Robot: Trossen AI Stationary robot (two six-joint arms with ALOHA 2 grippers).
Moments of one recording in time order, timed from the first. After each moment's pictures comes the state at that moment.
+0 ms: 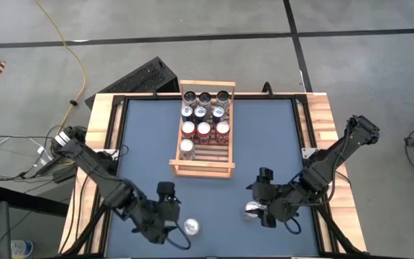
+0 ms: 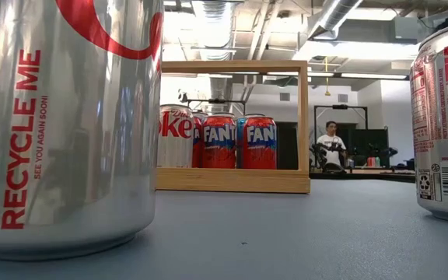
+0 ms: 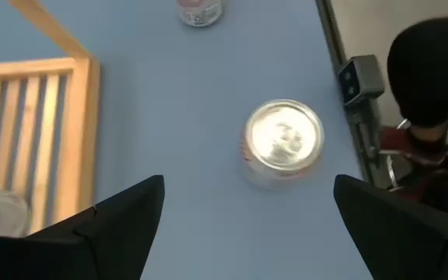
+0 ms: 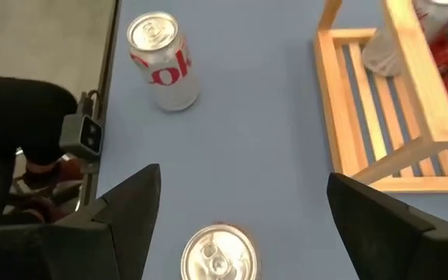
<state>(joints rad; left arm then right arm) -0.69 1.60 1.47 -0.78 -0.36 -0.44 0.70 1.43 1.30 -0.78 0.45 0.63</state>
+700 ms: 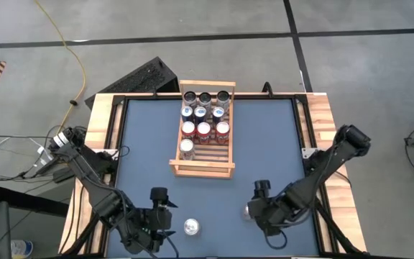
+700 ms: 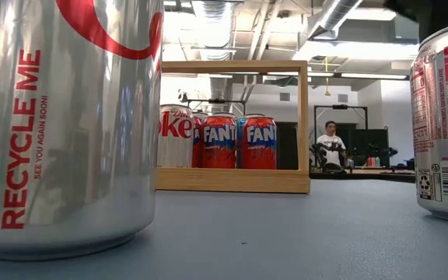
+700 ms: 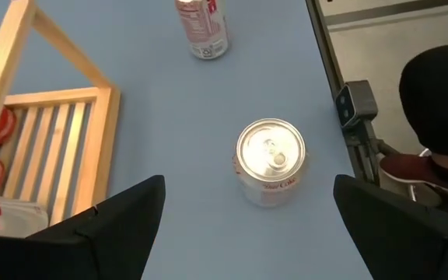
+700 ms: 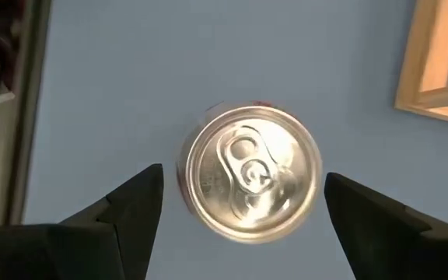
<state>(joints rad) -0.80 1.60 1.47 -0.75 -0.55 -0.48 0.72 1.62 1.30 -0.93 0.25 0.55</state>
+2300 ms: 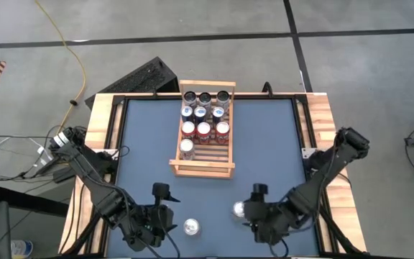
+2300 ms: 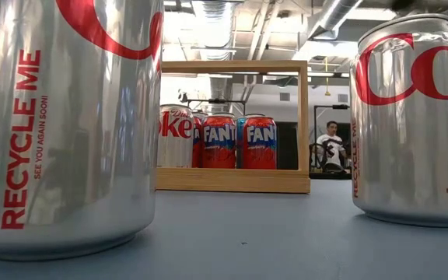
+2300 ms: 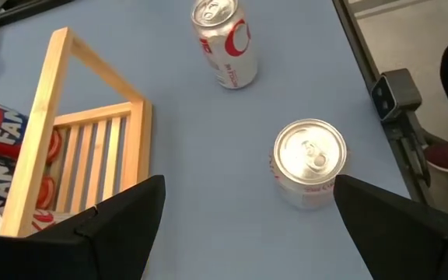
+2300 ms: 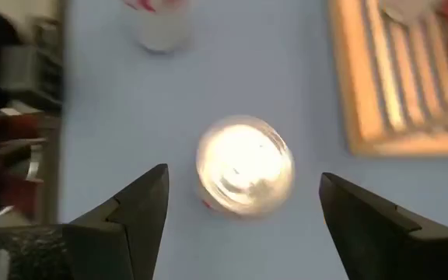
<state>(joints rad) -0.78 1.60 1.47 -0.77 -0.61 -0.36 0.75 1.65 1.42 -0.84 0.46 0.66</state>
